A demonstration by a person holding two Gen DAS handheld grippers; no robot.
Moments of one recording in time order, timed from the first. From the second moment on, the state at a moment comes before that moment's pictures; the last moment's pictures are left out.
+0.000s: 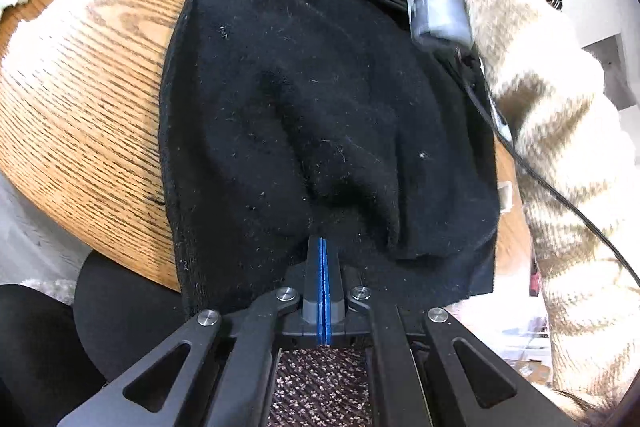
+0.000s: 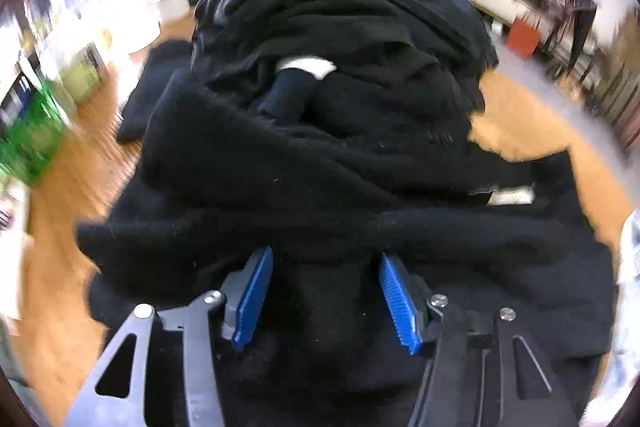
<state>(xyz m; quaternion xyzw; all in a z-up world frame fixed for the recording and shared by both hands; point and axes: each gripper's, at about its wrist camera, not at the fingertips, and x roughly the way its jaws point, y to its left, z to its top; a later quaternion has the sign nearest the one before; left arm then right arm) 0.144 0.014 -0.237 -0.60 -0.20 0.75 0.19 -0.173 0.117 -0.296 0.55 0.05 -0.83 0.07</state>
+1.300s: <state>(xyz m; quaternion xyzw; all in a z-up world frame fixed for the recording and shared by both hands) 0.065 0.014 -0.235 -0.56 -0.07 0.82 0.09 0.168 0.311 -0.311 0.57 -0.02 -0.82 0.08</state>
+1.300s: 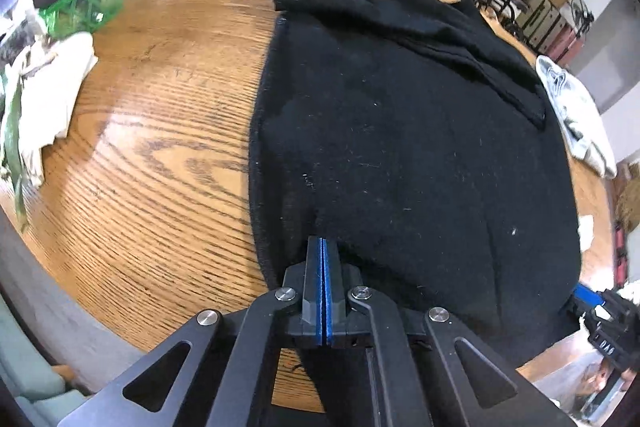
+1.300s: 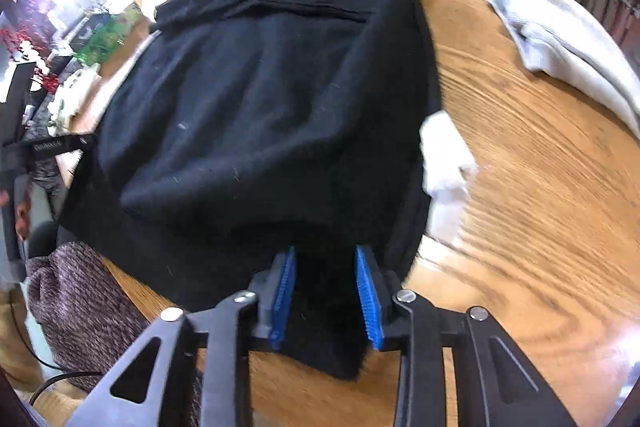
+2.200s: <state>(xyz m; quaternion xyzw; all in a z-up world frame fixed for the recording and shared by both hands) 0.162 0.094 -0.120 -0.40 0.02 0.91 0.12 0.223 0.266 -0.172 0.36 0.01 -0.93 0.10</state>
